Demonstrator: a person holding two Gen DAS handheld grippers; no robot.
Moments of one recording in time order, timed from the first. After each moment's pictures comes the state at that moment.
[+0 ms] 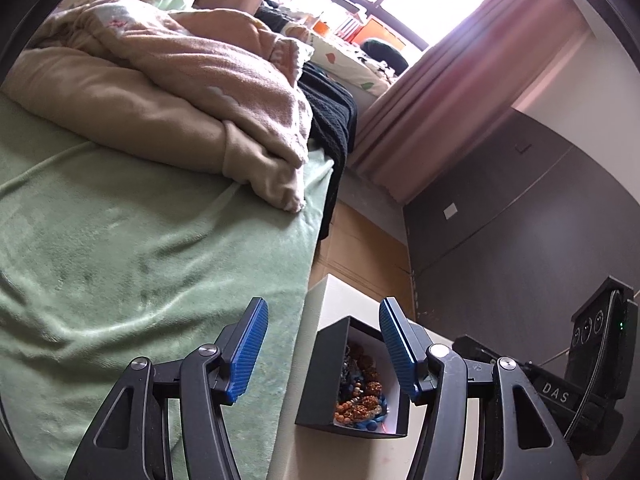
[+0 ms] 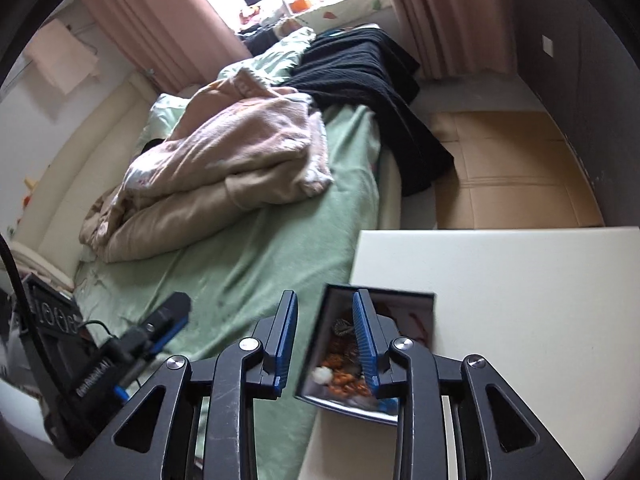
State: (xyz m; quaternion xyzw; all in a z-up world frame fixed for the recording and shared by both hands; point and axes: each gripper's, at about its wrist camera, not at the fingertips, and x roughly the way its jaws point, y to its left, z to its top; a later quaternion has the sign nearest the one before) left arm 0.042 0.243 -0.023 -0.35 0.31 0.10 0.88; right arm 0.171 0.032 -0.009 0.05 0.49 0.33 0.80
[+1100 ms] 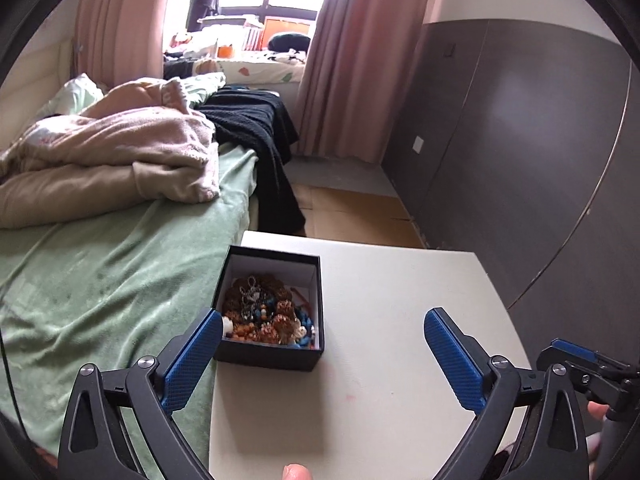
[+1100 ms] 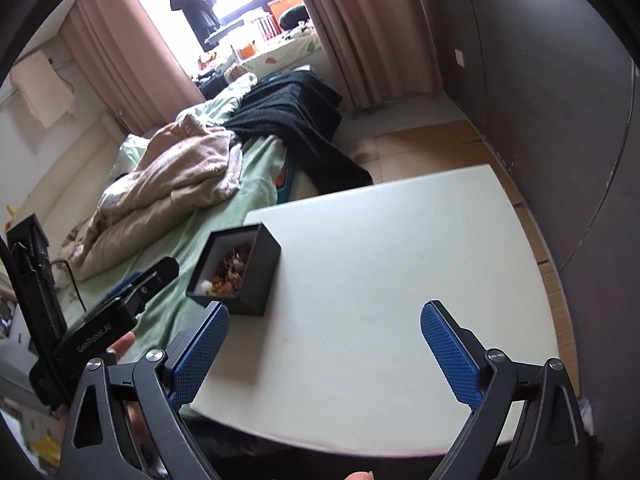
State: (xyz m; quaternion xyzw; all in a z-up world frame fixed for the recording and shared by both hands) left arm 0.033 0.053 -0.008 -0.13 0.33 0.08 0.93; right arm 0.094 -0.168 -0.010 0.07 0.44 0.26 0.86
